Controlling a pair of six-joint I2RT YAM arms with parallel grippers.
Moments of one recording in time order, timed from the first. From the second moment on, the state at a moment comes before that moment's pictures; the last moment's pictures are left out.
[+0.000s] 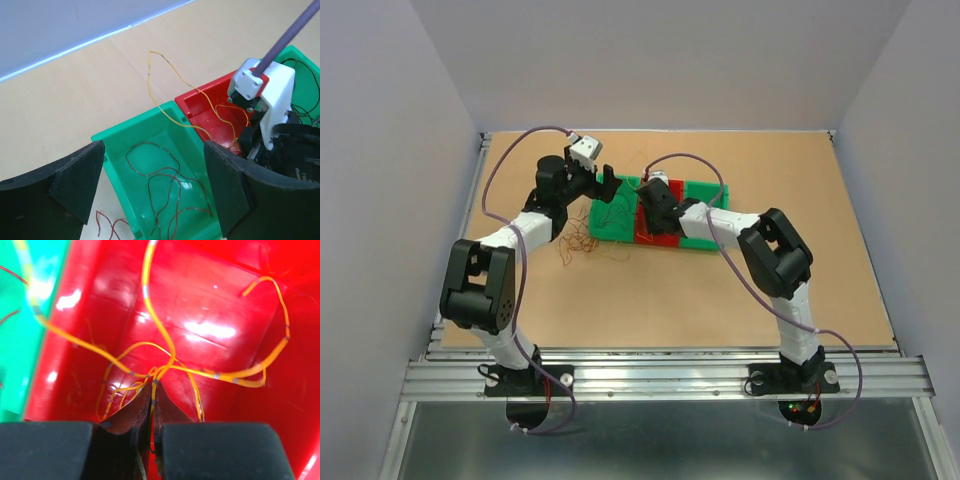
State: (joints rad) left arm -0.24 1.62 0.95 0.47 0.41 0.03; right arm 0.72 2.13 1.52 -0.26 0.32 0.36
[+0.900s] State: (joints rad) left arm -0.28 2.10 1.57 0.03 0.59 -0.01; right arm 0.72 2.05 1.42 -0.28 0.32 0.36
